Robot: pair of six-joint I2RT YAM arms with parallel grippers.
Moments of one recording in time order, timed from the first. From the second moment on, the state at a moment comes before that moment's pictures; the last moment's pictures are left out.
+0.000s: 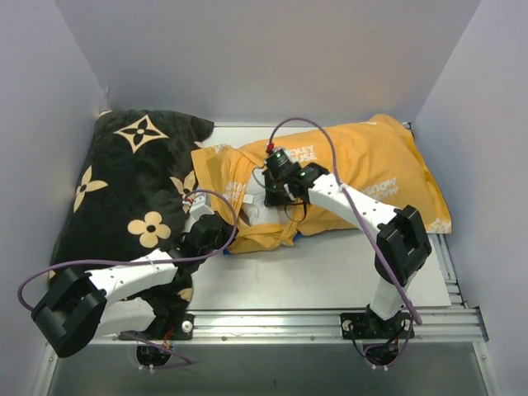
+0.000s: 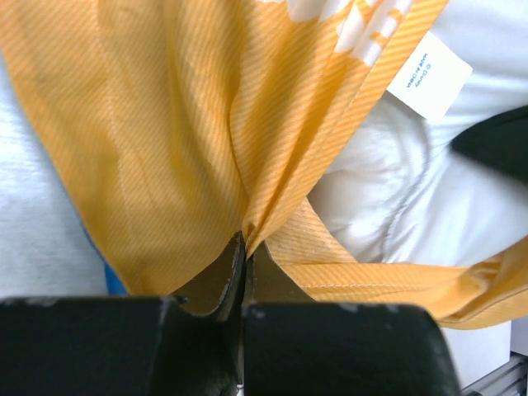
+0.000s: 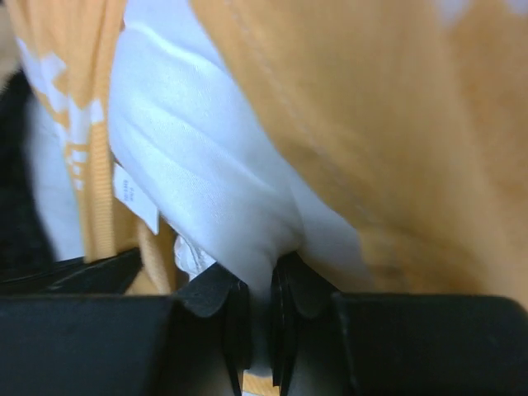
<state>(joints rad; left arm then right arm) -0.77 1.16 0.46 0.12 -0.34 -1.01 0.75 1.77 1.41 -0.62 0.13 0.52</state>
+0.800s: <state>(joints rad) -0.97 1.49 0.50 0.39 -0.40 -1.09 0.47 1.74 1.62 -0.77 -0.20 0.71</state>
